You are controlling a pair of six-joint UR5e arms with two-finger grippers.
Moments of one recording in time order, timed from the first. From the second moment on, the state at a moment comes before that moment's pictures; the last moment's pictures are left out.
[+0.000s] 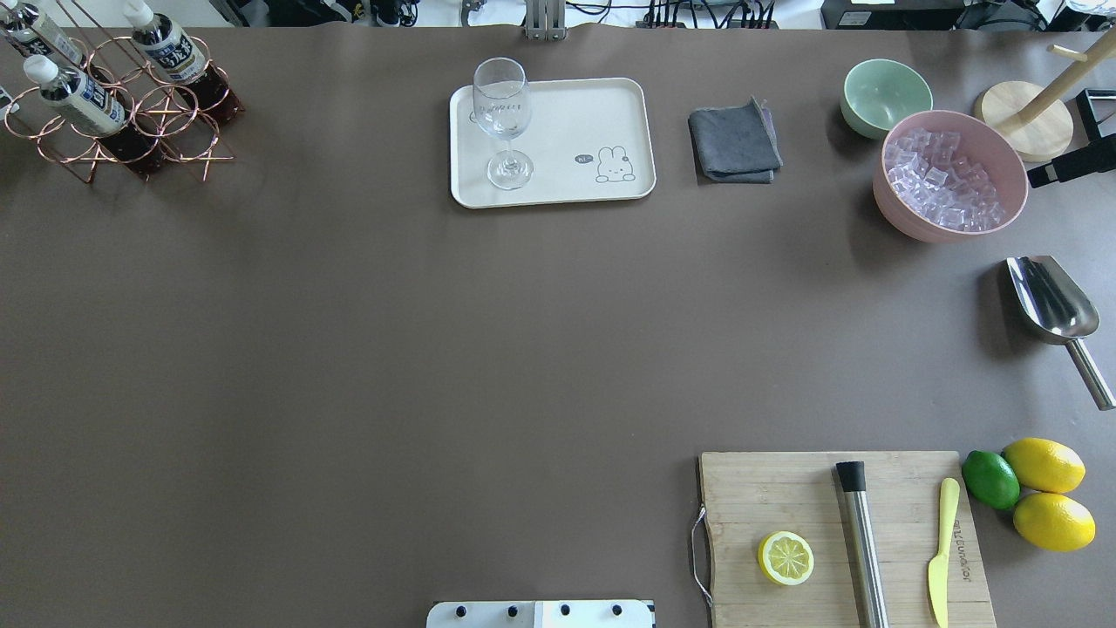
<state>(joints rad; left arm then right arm) -1.46 -2.17 -1.47 -1.27 -2.26 -1.69 1.34 -1.49 1.63 -1.02 2.41 0.31</state>
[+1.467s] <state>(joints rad) -1.47 -2.28 -1.23 -1.40 -2.26 -1.71 1.30 -1.42 1.61 -0.94 2.40 0.32</state>
